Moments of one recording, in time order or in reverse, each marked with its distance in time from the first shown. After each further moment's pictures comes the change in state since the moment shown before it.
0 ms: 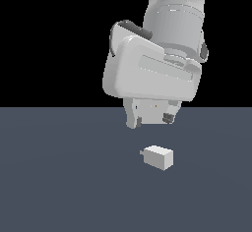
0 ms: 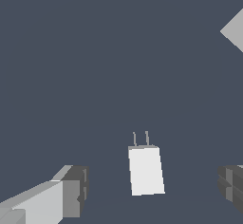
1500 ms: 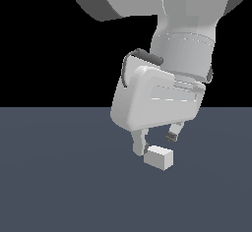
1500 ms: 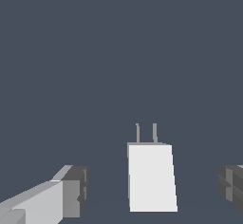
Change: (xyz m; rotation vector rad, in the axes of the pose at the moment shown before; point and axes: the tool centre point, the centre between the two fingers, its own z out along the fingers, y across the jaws) arm -0.016 0.003 0.035 0.012 0.023 -0.070
